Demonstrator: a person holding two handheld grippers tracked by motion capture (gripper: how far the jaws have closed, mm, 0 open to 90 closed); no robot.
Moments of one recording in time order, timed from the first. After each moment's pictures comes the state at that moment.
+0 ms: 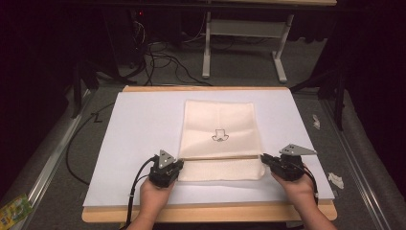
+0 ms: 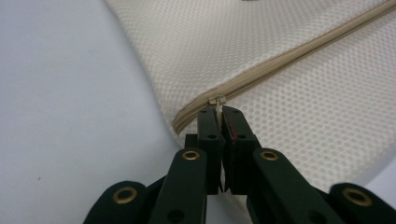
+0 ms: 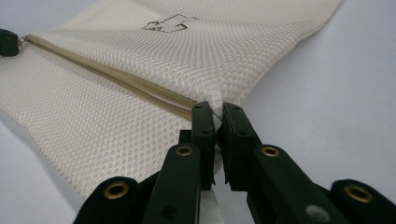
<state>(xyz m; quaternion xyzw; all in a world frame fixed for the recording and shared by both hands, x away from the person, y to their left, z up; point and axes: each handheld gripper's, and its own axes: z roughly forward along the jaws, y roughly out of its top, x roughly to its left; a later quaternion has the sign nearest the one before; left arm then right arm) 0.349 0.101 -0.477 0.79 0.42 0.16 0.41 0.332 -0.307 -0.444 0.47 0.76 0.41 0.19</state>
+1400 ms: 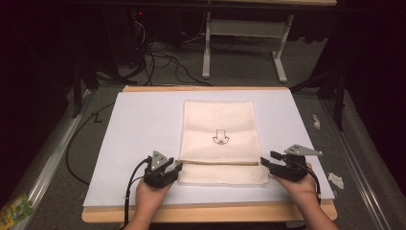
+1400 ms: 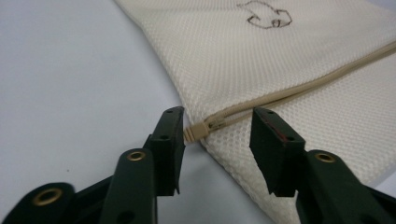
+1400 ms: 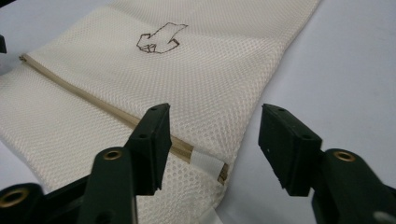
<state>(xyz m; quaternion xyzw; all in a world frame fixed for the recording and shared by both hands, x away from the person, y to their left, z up) 0.347 0.115 -0.473 0.77 0.41 0.18 0.45 0.332 -0.319 -0.450 0.49 0.74 0.42 0.18</state>
